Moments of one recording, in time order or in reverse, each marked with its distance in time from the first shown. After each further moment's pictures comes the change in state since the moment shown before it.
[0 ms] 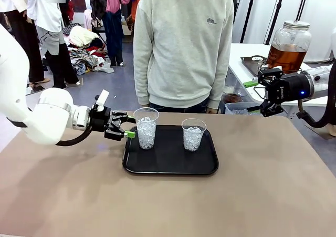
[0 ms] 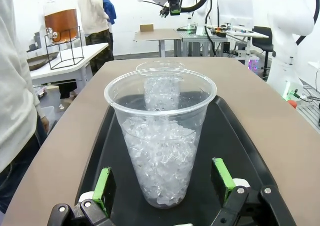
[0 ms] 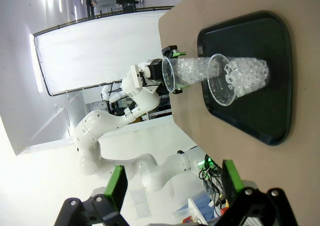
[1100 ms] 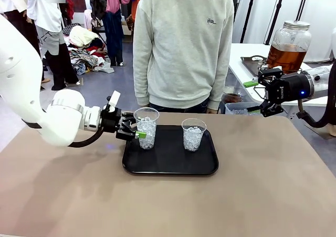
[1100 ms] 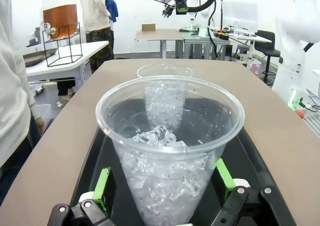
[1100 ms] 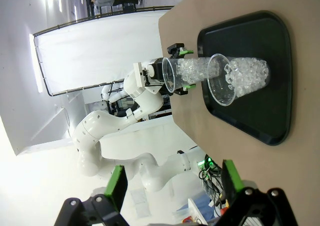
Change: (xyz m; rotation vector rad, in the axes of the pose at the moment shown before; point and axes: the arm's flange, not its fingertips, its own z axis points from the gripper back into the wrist) left arm 0.003 0.001 -0.040 0.005 -0.001 0.044; right arm 0.000 0.000 0.000 0.000 0.000 0.000
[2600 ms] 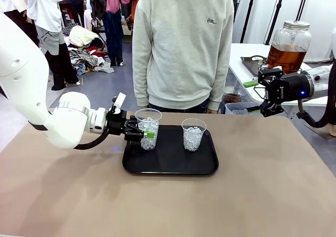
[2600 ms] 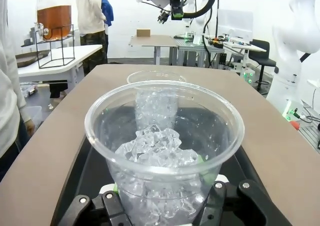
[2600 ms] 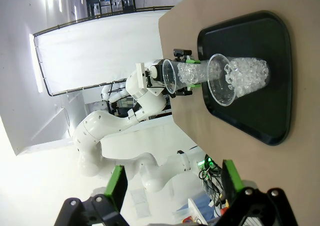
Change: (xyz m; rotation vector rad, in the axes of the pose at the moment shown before) left arm -0.001 -0.006 -0.020 -0.028 -0.034 0.046; right arm 0.000 0.000 0.000 0.000 0.000 0.000
